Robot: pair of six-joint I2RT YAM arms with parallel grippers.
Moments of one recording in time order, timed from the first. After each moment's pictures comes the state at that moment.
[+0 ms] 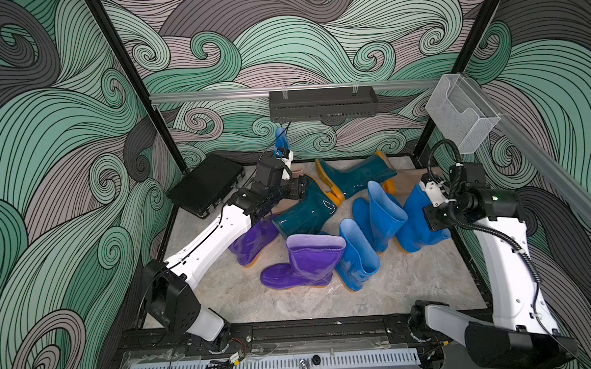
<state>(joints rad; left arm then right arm) -0.59 1.51 1.39 -0.37 0.01 -0.30 -0.13 1.16 1.42 -1.36 0.00 -0.39</state>
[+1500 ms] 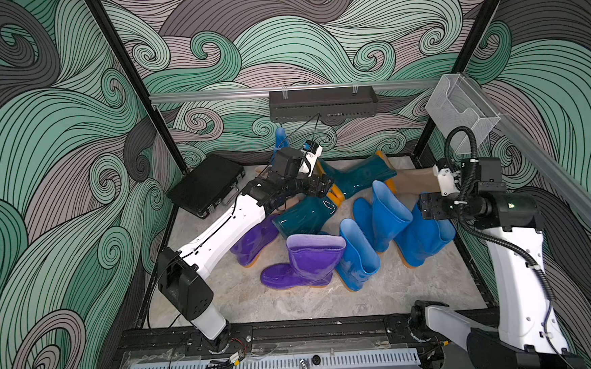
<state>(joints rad) -0.69 1.63 1.63 -0.47 0.15 -0.15 -0.08 1.11 1.56 -1.31 -0.01 -0.18</state>
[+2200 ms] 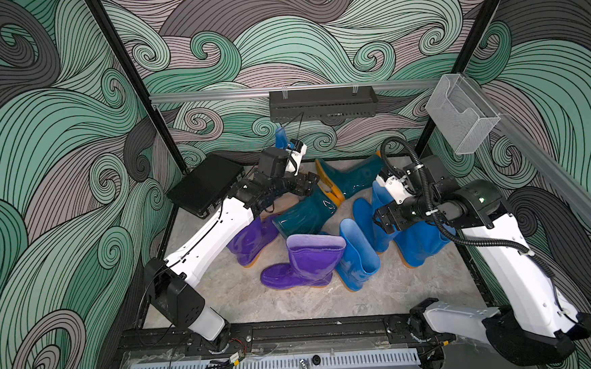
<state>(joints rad) -0.60 1.54 1.57 -0.49 0.10 -0.16 0.49 1.21 1.68 -1.48 -0.02 -0.04</state>
